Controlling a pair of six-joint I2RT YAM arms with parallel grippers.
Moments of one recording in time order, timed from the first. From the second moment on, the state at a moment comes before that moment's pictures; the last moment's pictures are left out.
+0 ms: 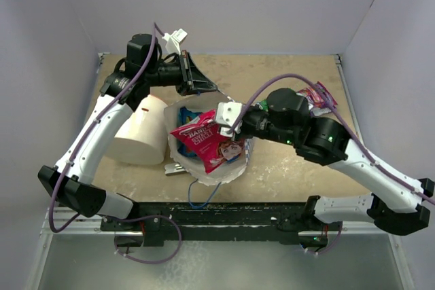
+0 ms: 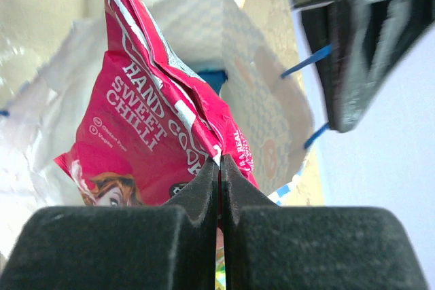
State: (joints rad) left arm -0.42 1.43 1.62 -0.57 0.75 -0.91; right arm 1.05 1.16 1.48 -0.65 -0.03 -0.66
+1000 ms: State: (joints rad) left arm -0.42 1.44 1.62 -0.62 0.73 -0.91; right arm 0.59 1.18 1.41 -0.43 0.85 -0.29
